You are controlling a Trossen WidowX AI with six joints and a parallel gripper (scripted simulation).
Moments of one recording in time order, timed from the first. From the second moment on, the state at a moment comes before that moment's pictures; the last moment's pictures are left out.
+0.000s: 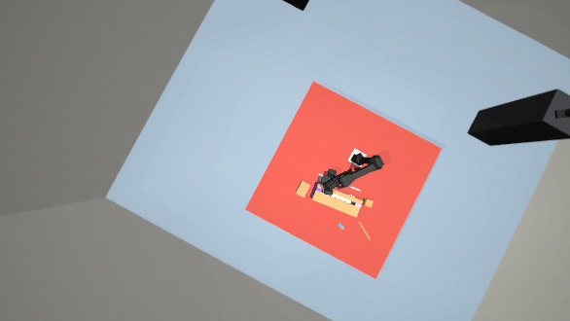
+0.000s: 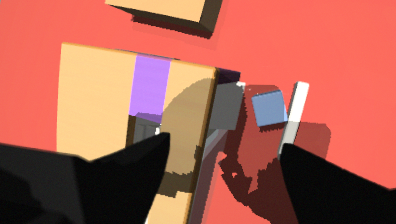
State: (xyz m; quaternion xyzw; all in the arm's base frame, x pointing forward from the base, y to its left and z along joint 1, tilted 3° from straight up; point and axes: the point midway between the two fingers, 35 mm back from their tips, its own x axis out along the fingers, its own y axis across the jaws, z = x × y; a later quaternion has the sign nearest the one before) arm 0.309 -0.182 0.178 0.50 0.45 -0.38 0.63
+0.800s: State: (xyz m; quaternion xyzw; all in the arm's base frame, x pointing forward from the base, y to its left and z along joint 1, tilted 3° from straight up) arm 0.299 -0.190 0.174 0.84 0.07 -0.54 0.03
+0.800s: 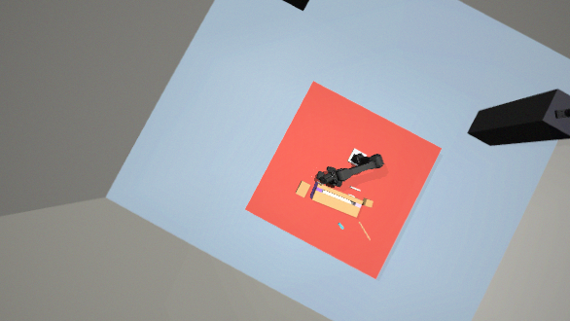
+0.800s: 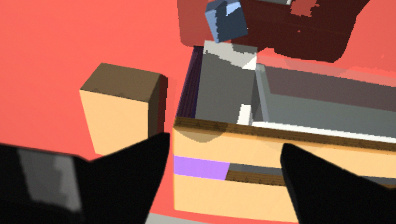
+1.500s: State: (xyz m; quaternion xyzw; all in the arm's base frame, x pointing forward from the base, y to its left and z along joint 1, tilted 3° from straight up) arm 0.305 -0.192 0.079 0.84 0.06 -0.53 0.02
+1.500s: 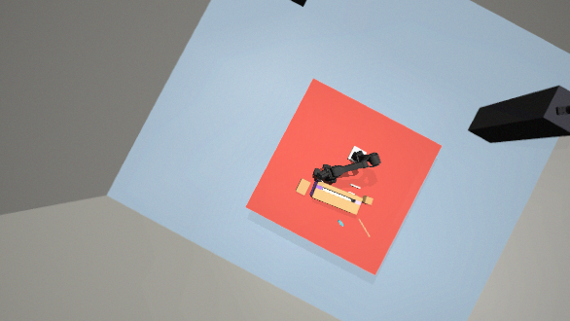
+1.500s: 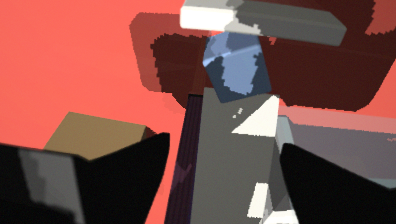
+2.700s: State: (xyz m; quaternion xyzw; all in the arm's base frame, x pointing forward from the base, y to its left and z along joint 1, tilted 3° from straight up) arm 0.303 -0.187 0.023 0.84 0.06 -0.53 0.02
